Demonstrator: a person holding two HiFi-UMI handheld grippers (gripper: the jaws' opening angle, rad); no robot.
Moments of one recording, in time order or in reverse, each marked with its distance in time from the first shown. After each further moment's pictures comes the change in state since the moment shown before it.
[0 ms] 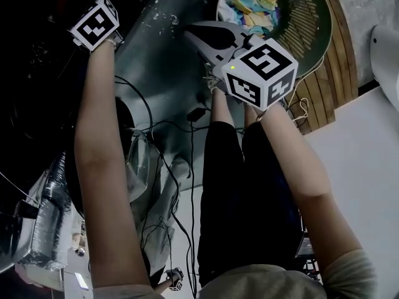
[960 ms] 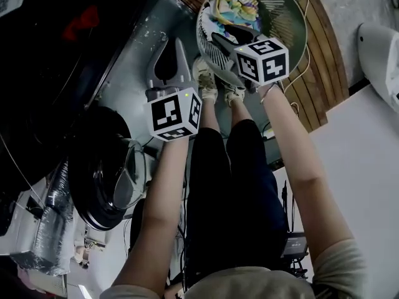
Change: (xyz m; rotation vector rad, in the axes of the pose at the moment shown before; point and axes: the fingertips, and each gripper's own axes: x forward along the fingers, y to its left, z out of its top) left arm -0.214 -0.209 0.002 -0.290 -0.132 -0.519; right arm -0.059 -0.128 -0.050 0.050 0.189 -0.290
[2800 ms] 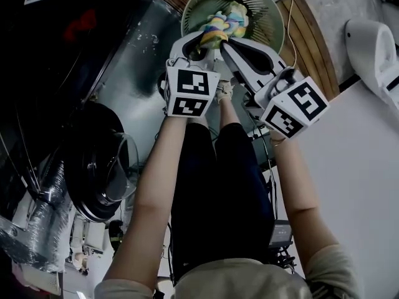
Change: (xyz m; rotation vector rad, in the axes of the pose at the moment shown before) left arm 0.013 -0.118 -0.014 0.318 0.282 -0.343; right arm -0.182 0.091 0.101 -0.010 -0.411 0.145
